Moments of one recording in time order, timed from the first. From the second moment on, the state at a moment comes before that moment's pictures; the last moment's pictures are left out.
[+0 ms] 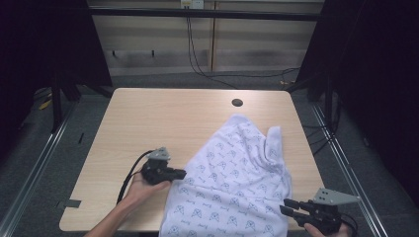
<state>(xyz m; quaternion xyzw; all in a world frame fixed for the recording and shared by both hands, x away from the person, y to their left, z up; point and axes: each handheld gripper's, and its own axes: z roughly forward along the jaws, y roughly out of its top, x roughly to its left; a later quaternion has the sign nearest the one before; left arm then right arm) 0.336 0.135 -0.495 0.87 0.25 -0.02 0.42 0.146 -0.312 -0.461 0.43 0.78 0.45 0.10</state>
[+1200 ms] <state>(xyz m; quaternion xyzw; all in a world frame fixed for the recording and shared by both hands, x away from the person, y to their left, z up) 0.354 0.152 -0.502 0.86 0.31 0.03 0.41 0.265 -0.250 -0.497 0.40 0.84 0.35 0.10</state>
